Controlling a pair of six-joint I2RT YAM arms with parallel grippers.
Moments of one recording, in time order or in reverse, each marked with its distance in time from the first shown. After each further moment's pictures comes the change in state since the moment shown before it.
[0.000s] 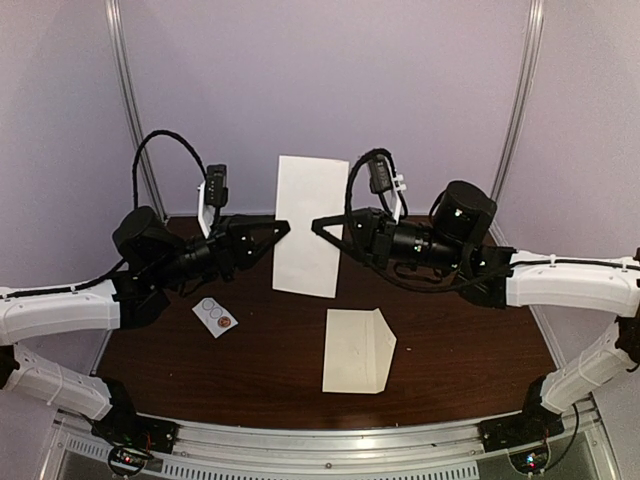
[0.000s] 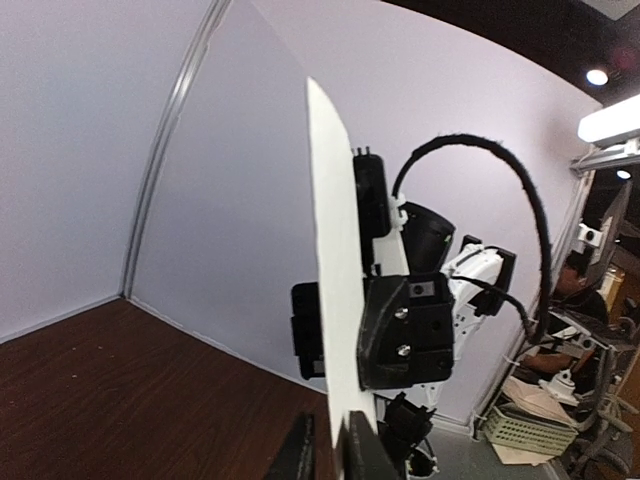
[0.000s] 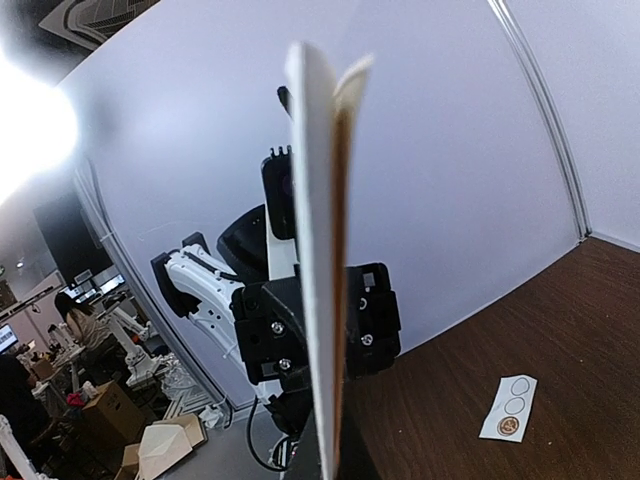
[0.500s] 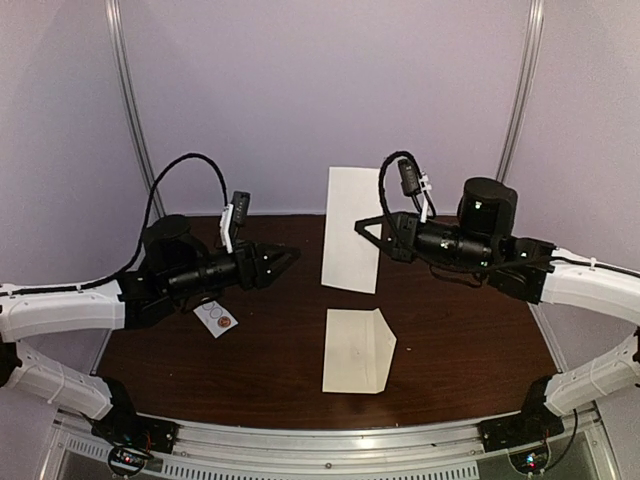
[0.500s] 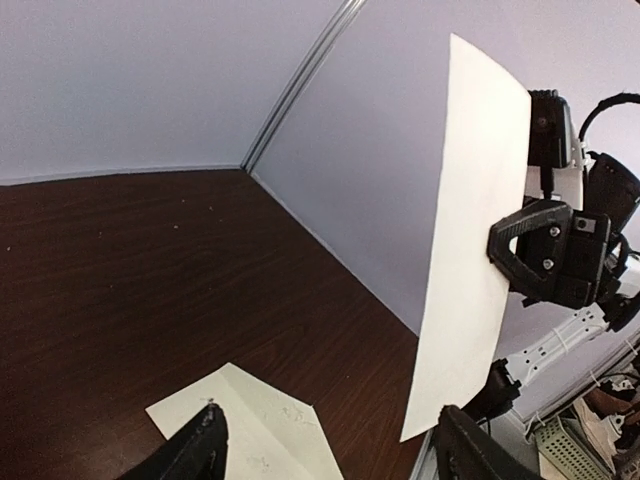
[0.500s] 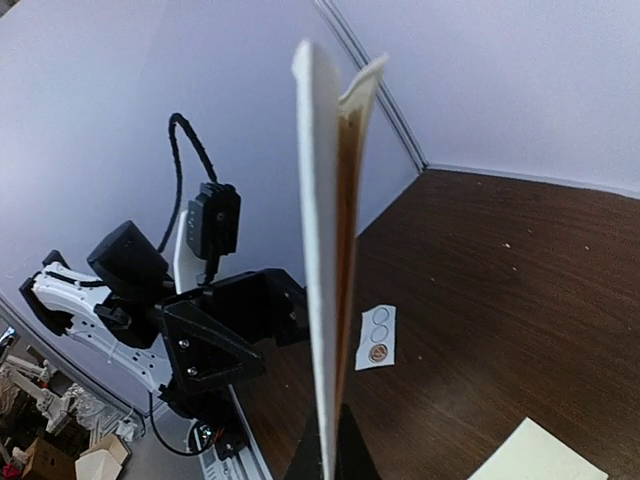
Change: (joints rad) left arm -0.002 0.023 -0.002 -0.332 -0.253 -0.055; right arm -0.079 -0.176 -0.026 -0.413 0.253 -0.048
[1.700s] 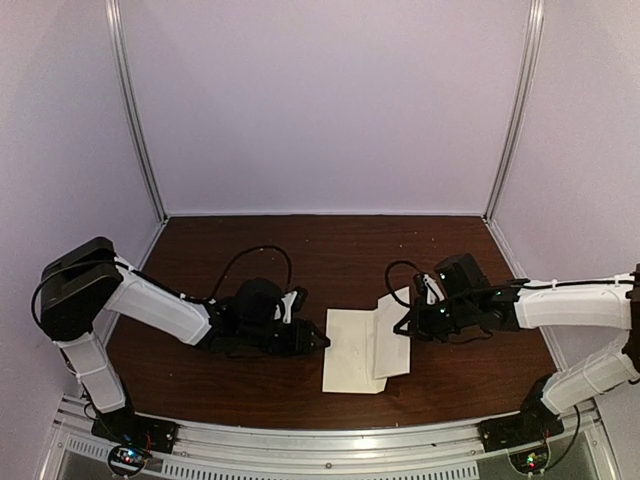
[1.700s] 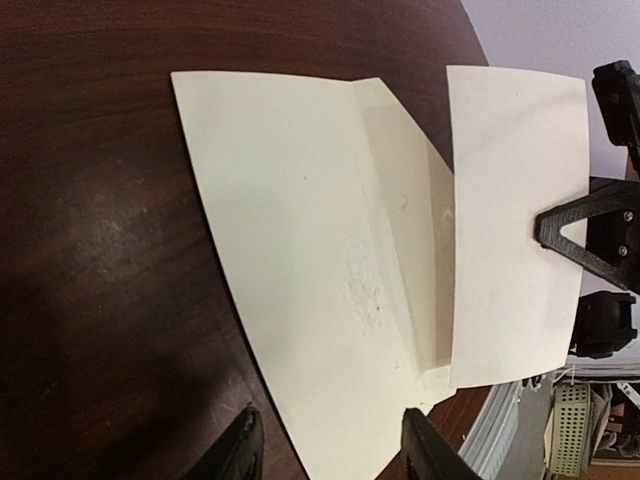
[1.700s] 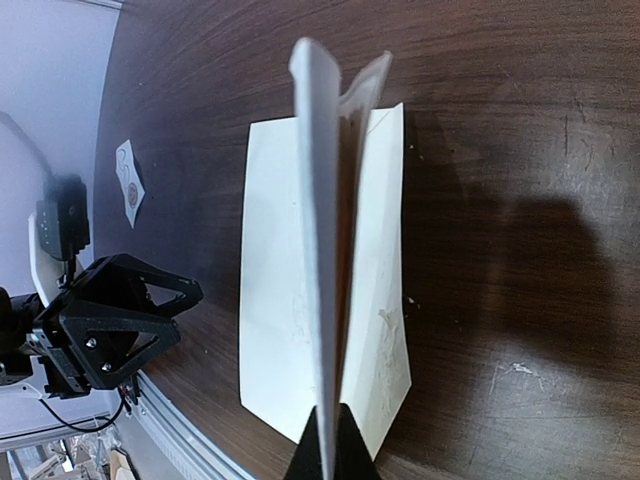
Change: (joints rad) left arm -0.112 0.556 0.010 -0.047 0.011 -0.312; right arm -0.170 0.079 -0.365 -0.299 -0.025 0.359
